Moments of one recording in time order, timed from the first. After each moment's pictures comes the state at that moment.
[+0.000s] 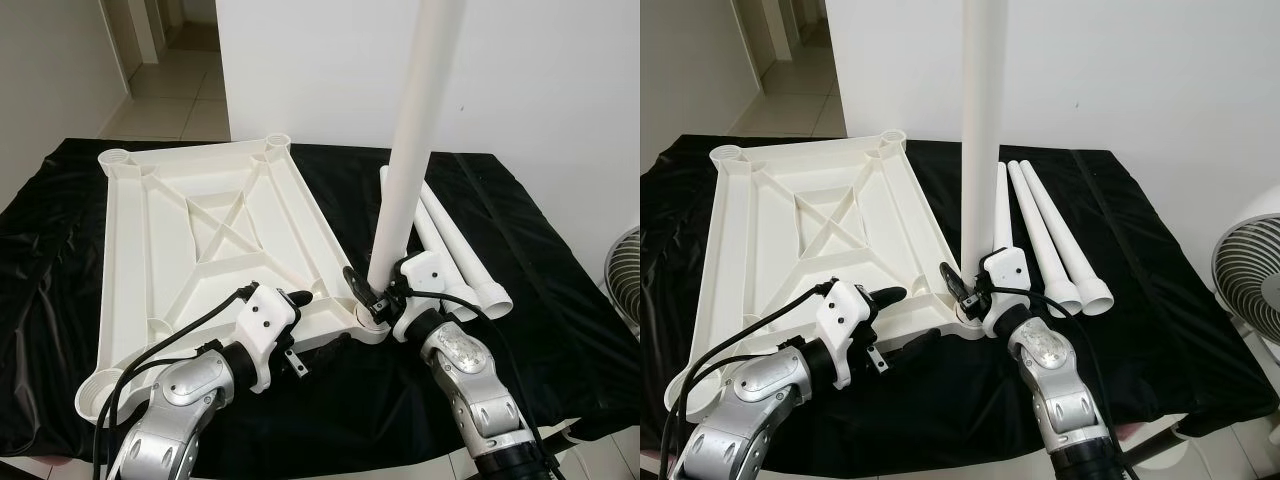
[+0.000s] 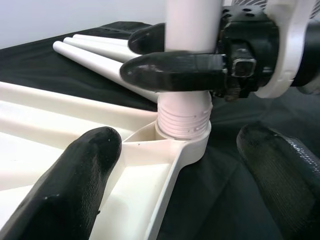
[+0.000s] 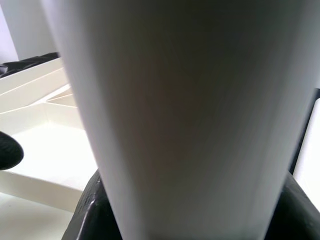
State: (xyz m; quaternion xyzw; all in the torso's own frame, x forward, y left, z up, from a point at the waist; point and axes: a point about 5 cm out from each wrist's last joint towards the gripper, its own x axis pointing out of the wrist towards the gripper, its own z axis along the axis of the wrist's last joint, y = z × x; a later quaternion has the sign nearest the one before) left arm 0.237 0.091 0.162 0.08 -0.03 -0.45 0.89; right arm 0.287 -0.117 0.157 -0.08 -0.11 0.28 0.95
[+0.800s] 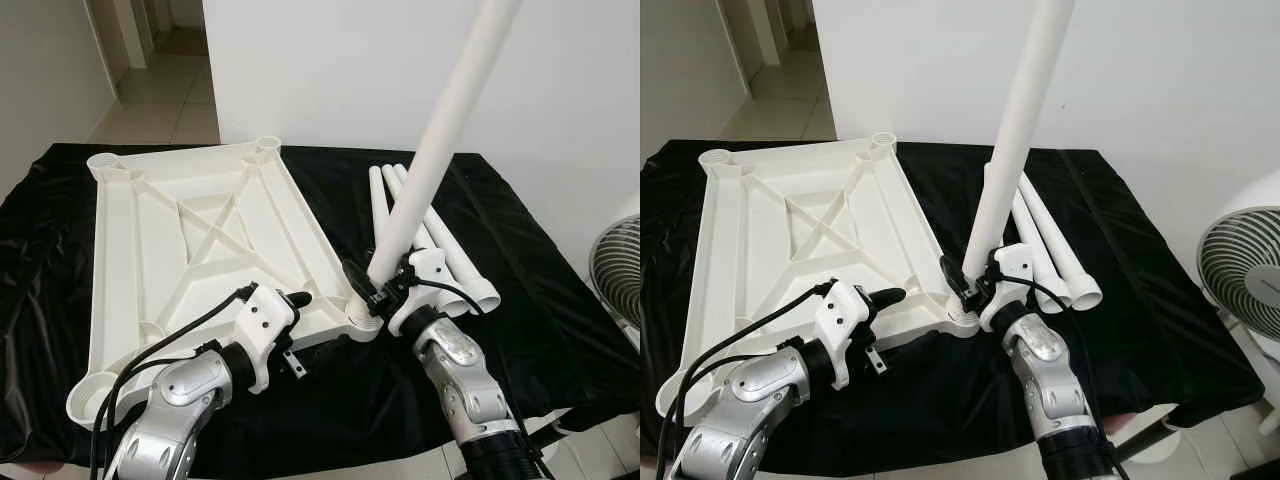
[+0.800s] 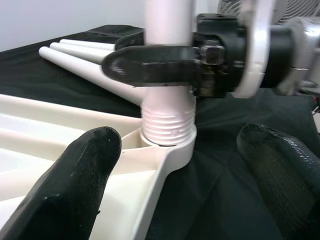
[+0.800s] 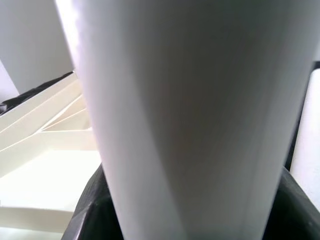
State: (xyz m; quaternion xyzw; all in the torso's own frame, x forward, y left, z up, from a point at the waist) left arm 0.237 0.092 0.162 0.08 -0.03 -0.45 0.89; right arm 0.312 -0.114 0.149 0.02 -0.06 0.26 0.96
